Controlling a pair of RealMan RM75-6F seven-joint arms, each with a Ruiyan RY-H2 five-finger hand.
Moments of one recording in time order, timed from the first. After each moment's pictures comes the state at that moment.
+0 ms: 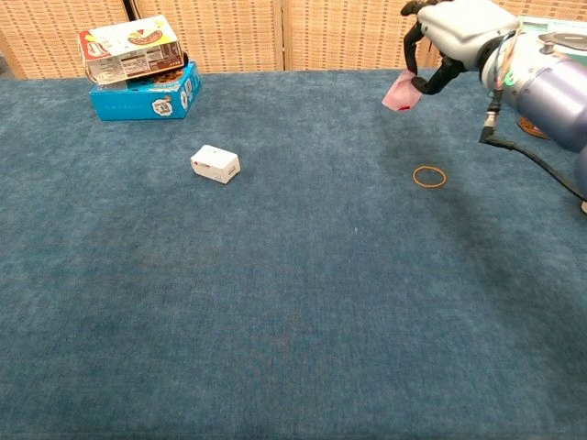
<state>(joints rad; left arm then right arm) -0.11 -0.84 -0.06 -1.77 1.39 1.36 -0.19 0.92 -1.80 0.32 -0.78 -1.20 1.00 -0.25</state>
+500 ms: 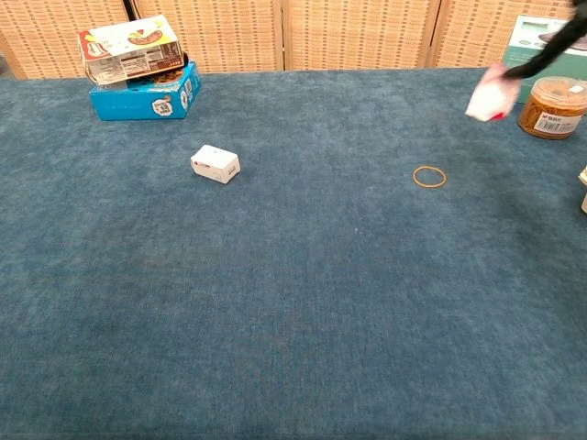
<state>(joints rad) -0.09 -0.84 -0.03 -1.75 1.48 1.42 -0.23 0.67 -1.41 0.26 -1.31 -1.27 1.20 -0.18</state>
